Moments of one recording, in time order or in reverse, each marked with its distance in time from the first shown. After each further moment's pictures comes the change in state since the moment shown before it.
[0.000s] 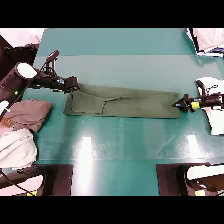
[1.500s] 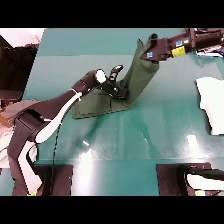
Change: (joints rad) left arm -0.426 -0.648 0.581 0.014 0.013 -0.032; right arm 0.664 0.194 0.719 0.028 0.099 0.317
